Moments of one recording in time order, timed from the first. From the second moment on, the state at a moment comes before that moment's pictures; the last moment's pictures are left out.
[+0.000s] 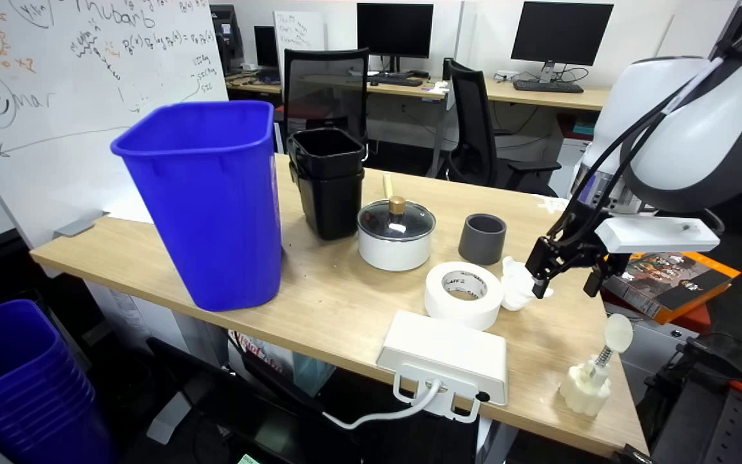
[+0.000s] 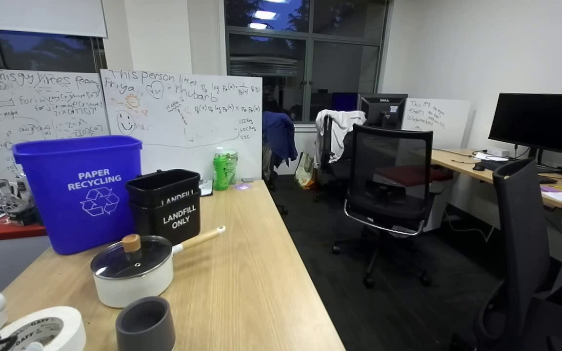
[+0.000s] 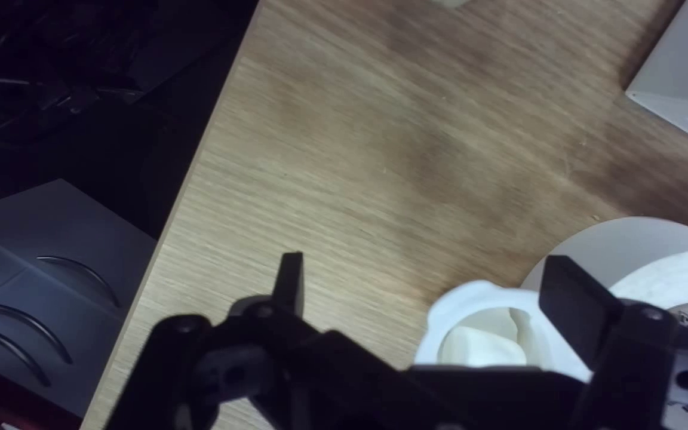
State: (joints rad) arm -0.02 0.02 0.05 -2.79 0.21 2.80 0.35
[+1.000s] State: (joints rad) arm 0.10 -0.05 0.09 -2.75 0.65 2.75 -0.22
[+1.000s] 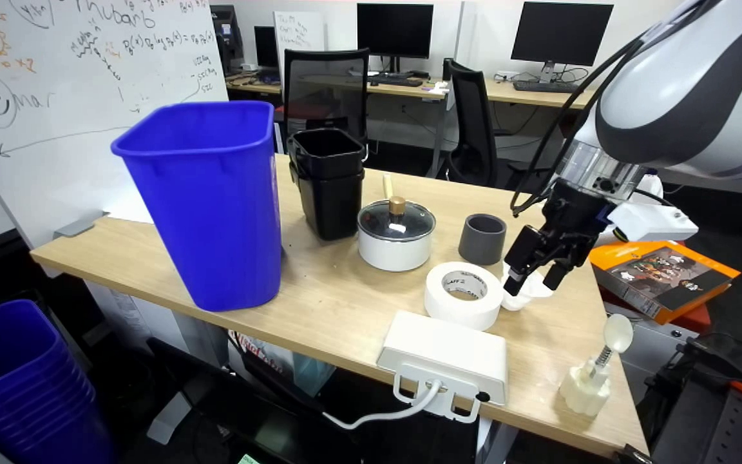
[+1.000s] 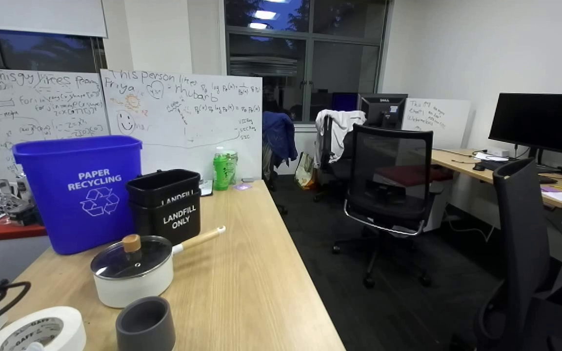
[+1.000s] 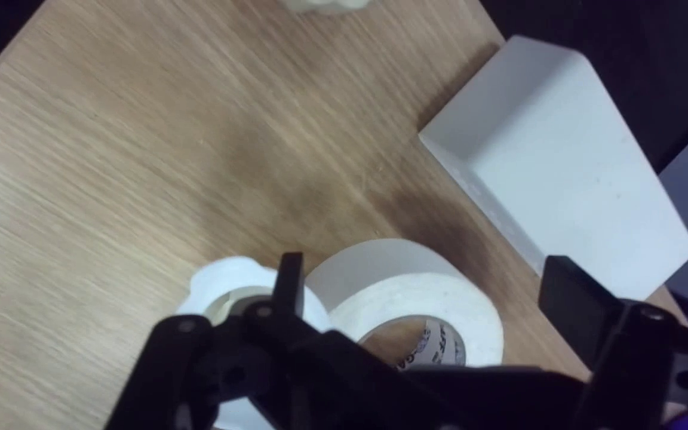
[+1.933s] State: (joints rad) arm 0.08 0.03 -0.01 -2.78 0.37 2.92 -0.57
